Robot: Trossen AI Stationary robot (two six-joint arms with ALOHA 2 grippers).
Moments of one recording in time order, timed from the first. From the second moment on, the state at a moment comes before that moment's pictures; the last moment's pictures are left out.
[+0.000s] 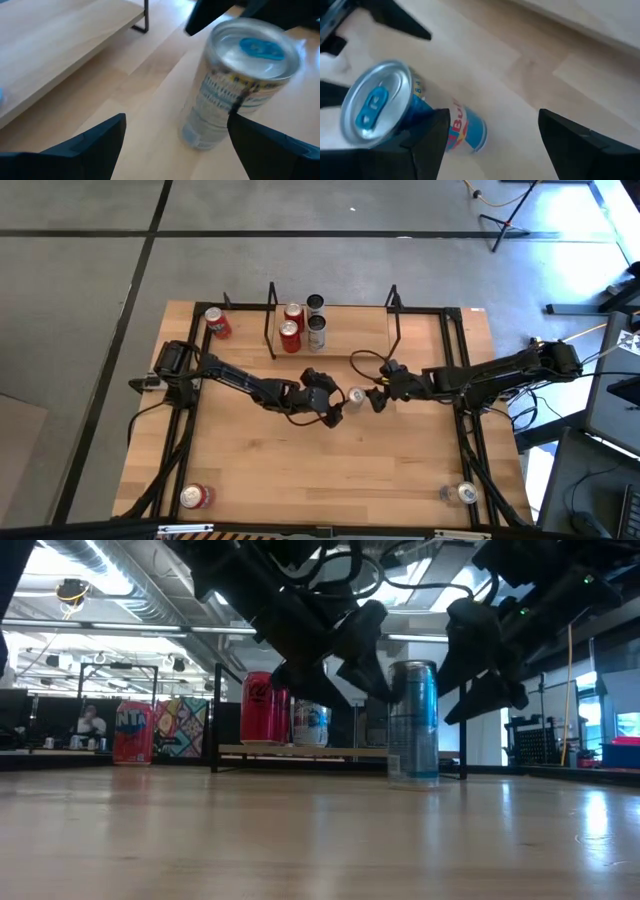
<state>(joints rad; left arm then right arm) -0.13 1.89 1.13 0.06 -0.53 -0.49 0.10 1.22 0.56 -0.11 0.28 0.81</state>
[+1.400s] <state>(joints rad) -0.18 1.85 1.13 -0.12 -0.54 -0.49 0.12 1.31 0.57 0.10 0.15 0.70</state>
